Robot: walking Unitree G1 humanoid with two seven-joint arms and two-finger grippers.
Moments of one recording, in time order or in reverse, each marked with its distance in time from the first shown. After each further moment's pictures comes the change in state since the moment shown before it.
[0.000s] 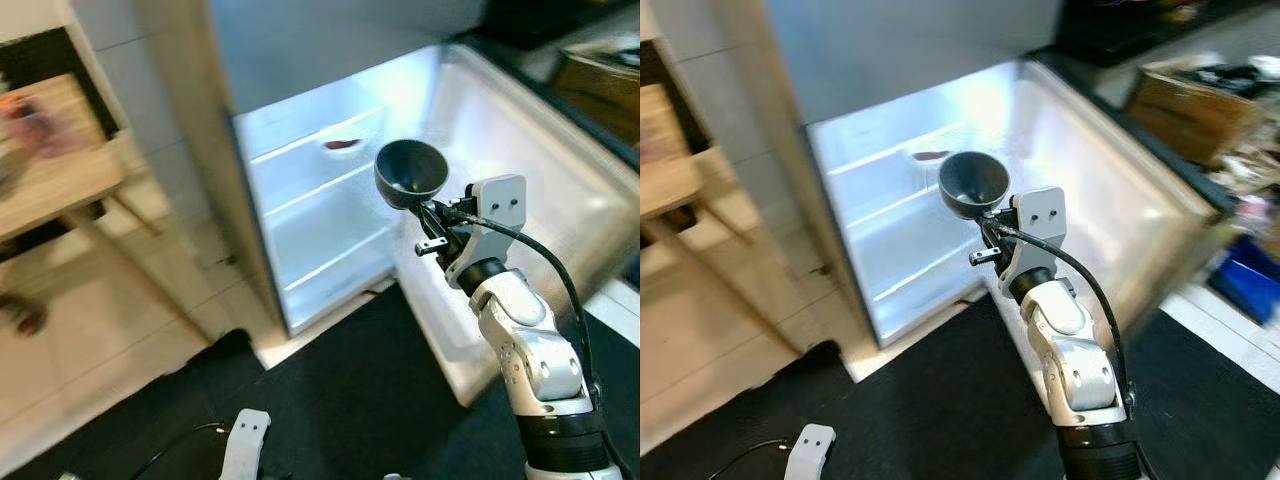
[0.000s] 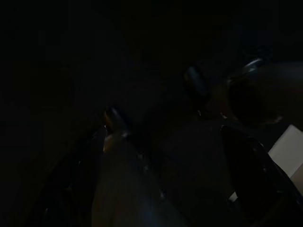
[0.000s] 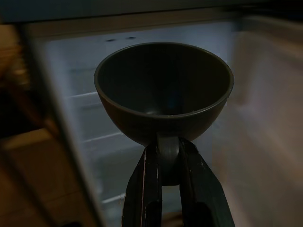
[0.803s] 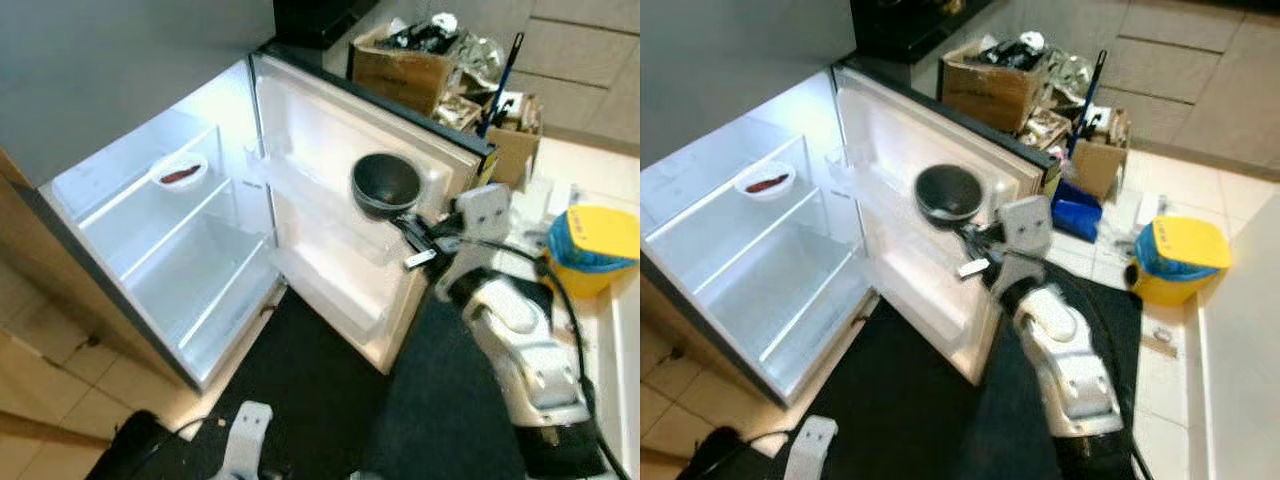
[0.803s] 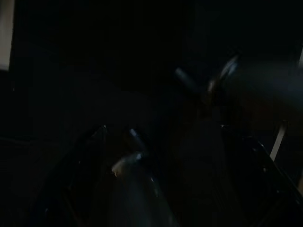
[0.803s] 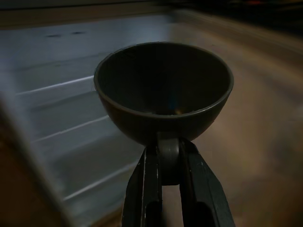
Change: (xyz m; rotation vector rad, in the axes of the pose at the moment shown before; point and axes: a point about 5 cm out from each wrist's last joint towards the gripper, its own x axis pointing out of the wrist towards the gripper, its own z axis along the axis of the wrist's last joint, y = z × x) left arm 0.000 -0.001 -0.003 0.024 0.015 0.013; right arm -0.006 0.040 -0.012 0.017 0.020 0.281
